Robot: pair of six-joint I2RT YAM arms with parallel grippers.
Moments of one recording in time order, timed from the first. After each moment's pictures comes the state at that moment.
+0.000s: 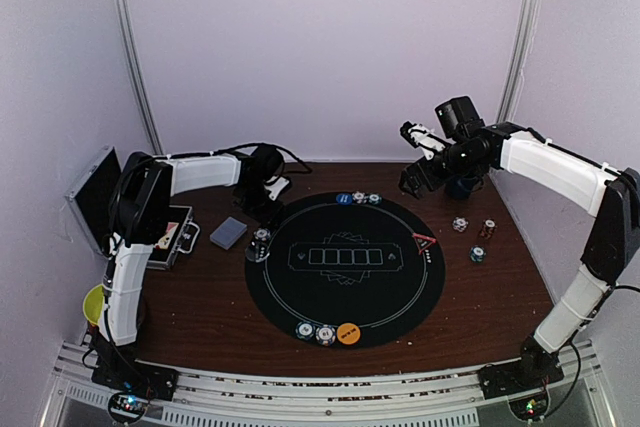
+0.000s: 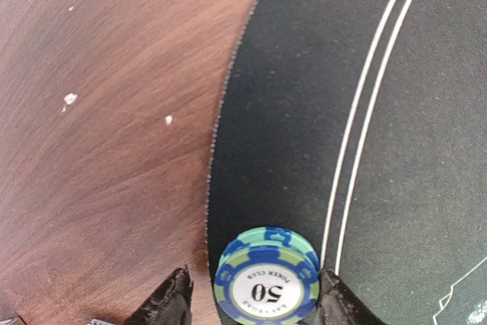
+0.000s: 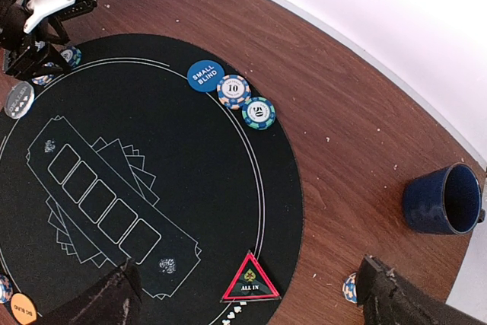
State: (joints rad) left arm -0.53 2.30 1.83 -0.74 -0.07 0.08; right arm 0.43 1.63 1.45 -0.63 -0.04 -0.21
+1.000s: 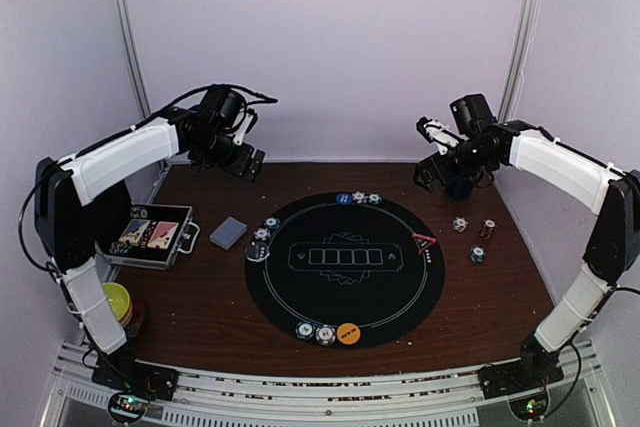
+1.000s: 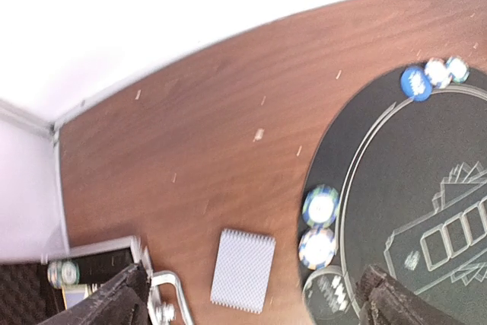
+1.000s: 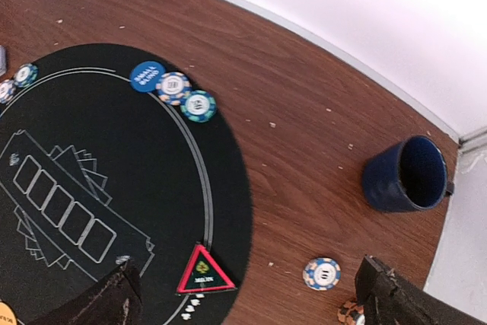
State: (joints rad) left arm -0.54 1.79 1.68 -0.73 -0.25 -0.04; right arm 0.35 1.61 1.45 -0.63 -0.01 -0.21
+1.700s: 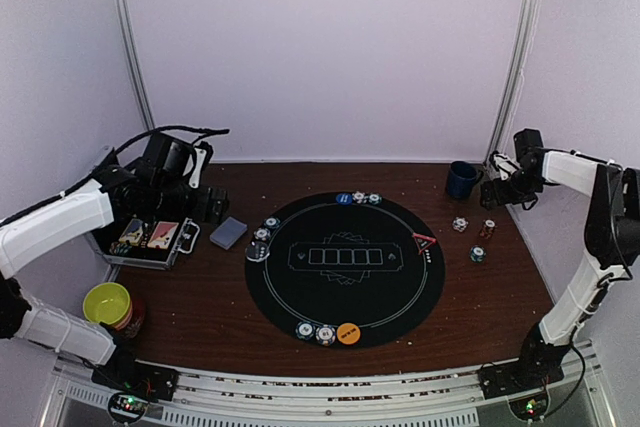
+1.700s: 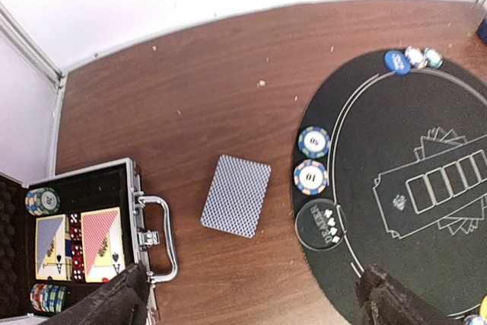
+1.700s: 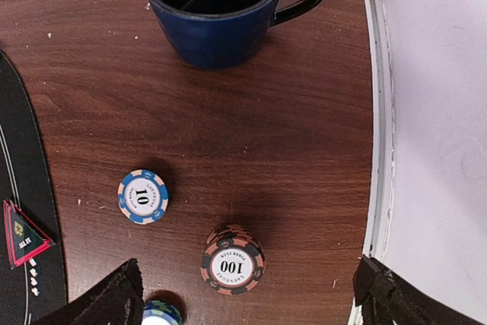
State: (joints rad) left arm -0.56 1.26 1.05 -0.54 -0.26 -0.18; right arm -0.12 1.68 1.26 -0.56 -0.05 -0.24
